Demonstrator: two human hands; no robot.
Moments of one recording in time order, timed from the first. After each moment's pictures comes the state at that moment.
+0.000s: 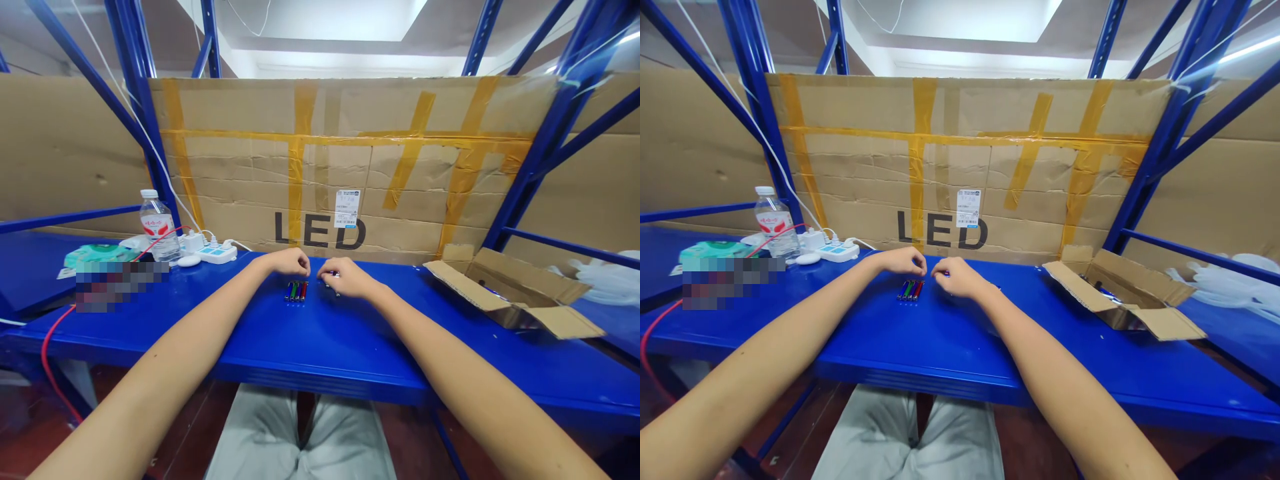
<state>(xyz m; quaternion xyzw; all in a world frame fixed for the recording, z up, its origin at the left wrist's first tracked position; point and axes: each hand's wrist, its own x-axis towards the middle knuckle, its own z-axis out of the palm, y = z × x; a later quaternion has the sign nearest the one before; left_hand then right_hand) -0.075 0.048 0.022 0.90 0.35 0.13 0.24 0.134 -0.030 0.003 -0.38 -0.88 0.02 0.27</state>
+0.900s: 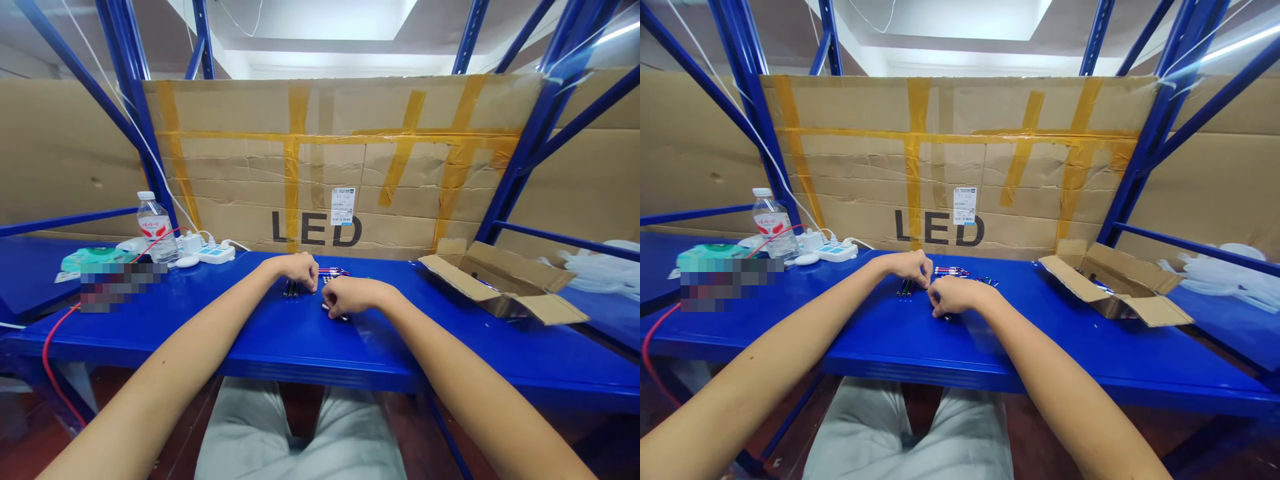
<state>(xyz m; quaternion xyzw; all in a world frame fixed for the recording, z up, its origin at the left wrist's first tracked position) -0.053 0.027 0.023 0.94 0.28 0.03 0.17 0.117 -0.092 0.031 -0.46 -0.87 0.15 -0.04</state>
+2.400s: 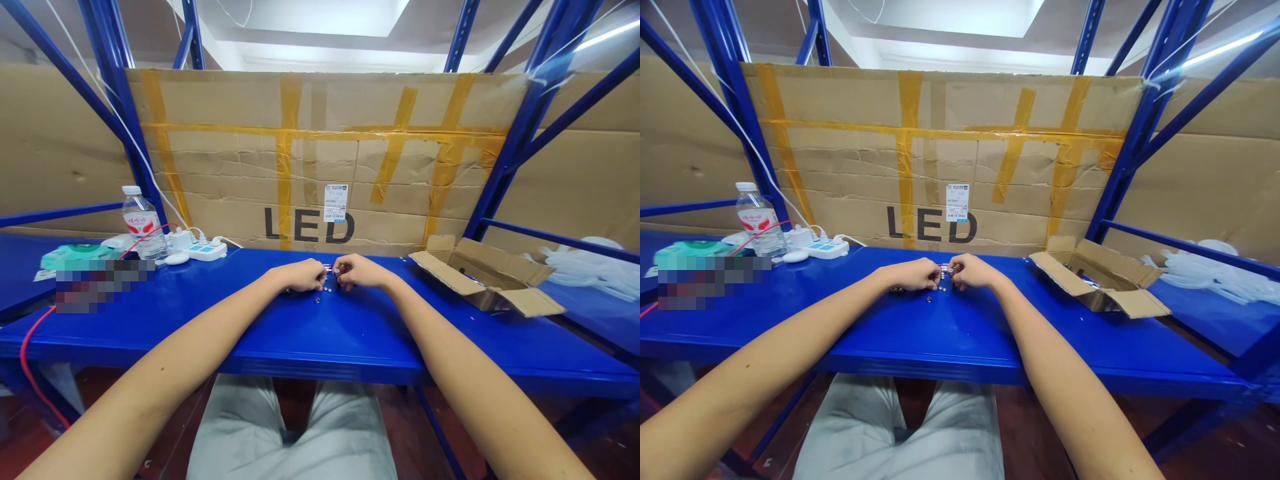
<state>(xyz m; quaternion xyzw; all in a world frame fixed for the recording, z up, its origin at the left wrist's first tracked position) -0.016 -0.017 0.015 0.95 0.30 0.03 0.08 0.182 -0.049 0.010 -0.50 -0.77 0.31 0.24</state>
